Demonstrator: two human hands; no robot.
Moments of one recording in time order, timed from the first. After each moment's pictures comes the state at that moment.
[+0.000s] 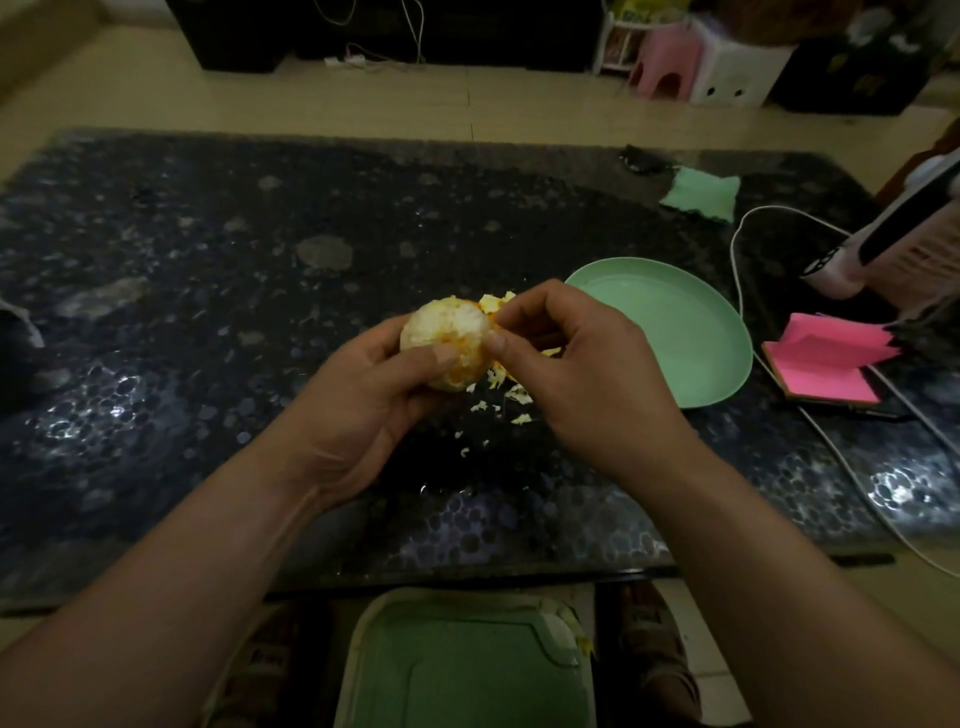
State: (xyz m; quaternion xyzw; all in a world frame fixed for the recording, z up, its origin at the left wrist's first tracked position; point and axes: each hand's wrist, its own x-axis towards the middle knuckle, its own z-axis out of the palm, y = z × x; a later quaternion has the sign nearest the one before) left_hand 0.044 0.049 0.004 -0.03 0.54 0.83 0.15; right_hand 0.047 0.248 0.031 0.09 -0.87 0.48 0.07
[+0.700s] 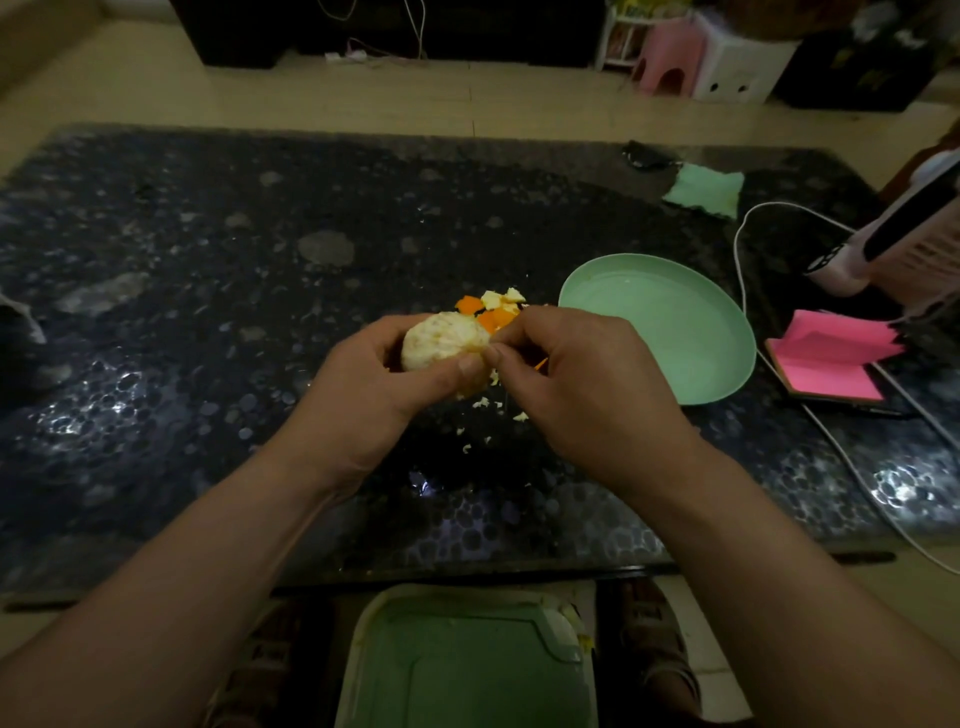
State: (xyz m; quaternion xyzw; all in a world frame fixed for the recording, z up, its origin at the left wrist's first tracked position) left_hand 0.048 0.052 0.003 0.00 0.70 0.71 0.07; right_hand 0.049 0.250 0.025 0.17 -0.93 0.30 0.13
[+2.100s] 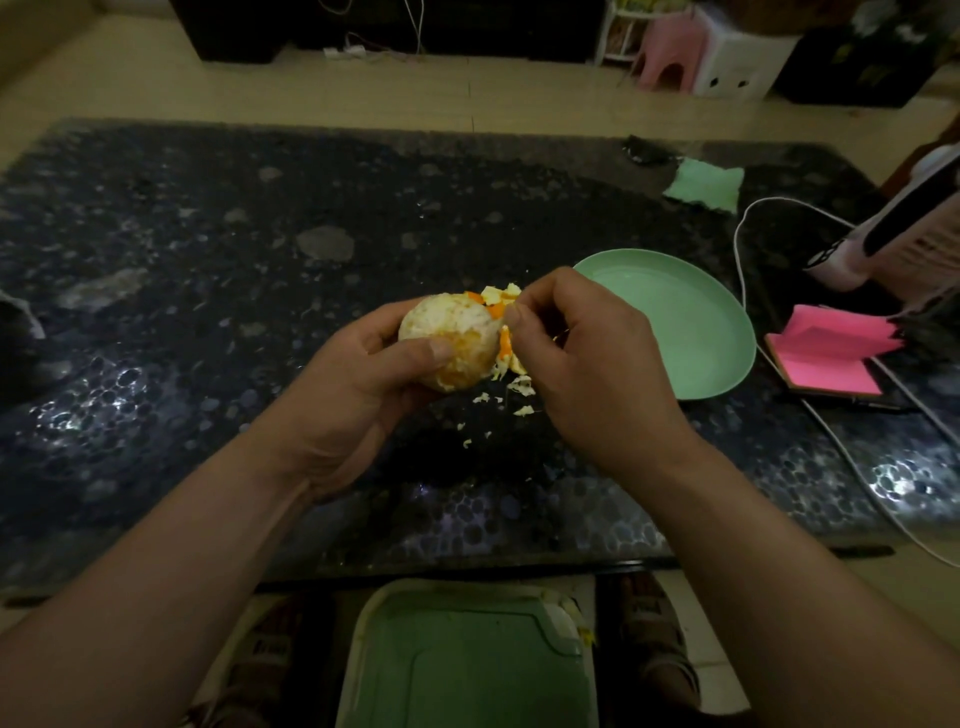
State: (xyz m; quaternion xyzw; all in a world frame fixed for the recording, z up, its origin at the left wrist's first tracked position) left_hand 0.044 0.042 0.003 0.00 0.56 0.82 0.14; right_hand 0.045 0.248 0.023 0.12 -0.89 0.41 0.15
